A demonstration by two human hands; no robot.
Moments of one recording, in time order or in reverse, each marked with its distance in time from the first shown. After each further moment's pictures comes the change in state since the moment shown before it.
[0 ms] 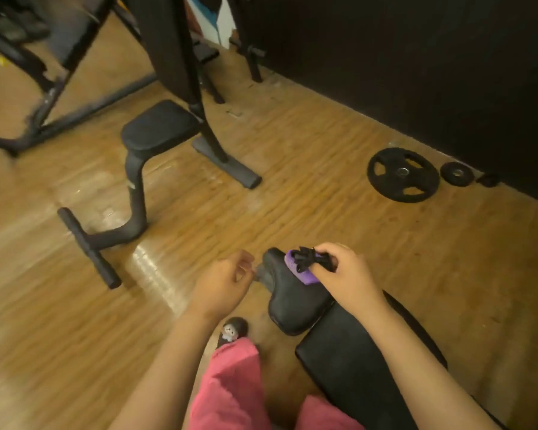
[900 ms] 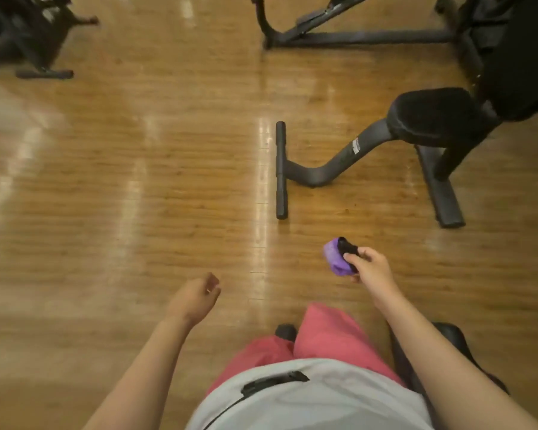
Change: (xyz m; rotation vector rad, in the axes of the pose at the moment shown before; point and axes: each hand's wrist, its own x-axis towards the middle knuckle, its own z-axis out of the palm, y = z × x) left_hand -0.273 -0.410 -0.169 -0.201 0.215 -0.995; right_hand 0.076 -0.257 0.399 0.177 -0.585 0.157
